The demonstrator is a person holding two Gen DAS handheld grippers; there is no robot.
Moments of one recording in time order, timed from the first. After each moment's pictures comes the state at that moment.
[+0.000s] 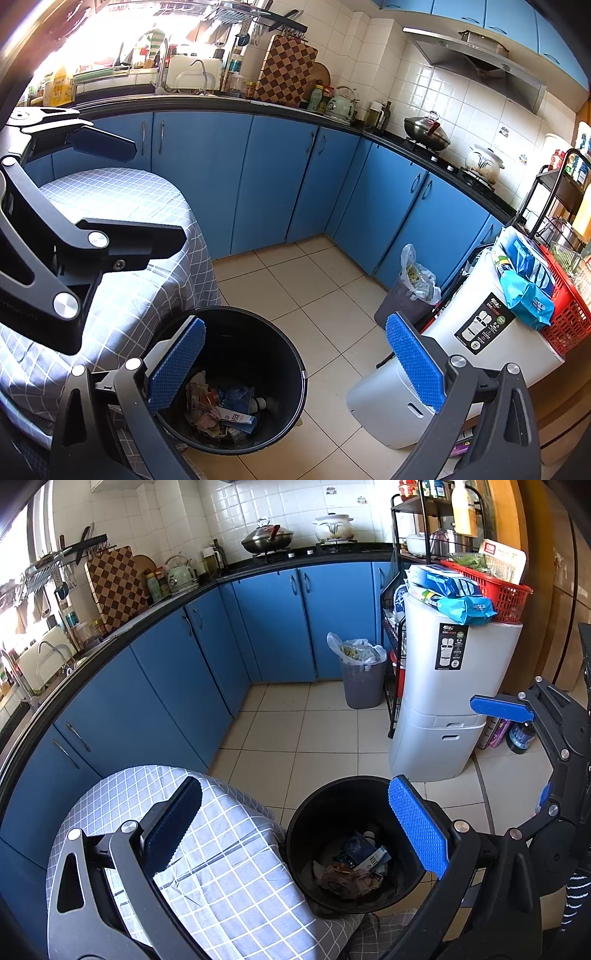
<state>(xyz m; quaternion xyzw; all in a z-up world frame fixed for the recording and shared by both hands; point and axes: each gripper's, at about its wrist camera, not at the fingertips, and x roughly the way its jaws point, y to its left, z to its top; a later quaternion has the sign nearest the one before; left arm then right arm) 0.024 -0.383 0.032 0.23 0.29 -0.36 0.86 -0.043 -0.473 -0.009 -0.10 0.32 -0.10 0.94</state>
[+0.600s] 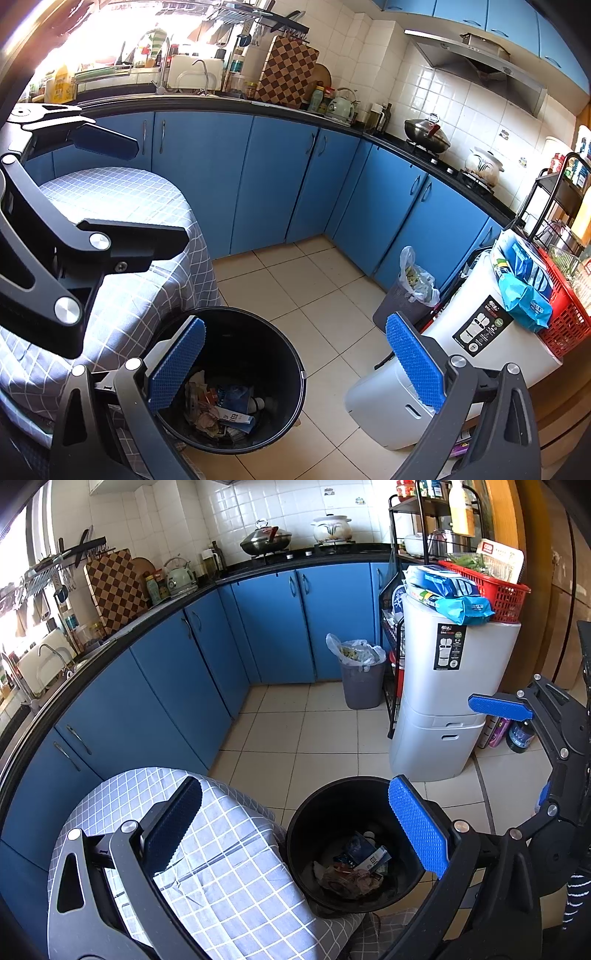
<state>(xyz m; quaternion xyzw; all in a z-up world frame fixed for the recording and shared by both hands) 0.023 -0.383 0.034 0.23 0.29 -0.36 0.85 -0.045 -0.474 -0.007 -0.10 0.32 -0.10 0.94</state>
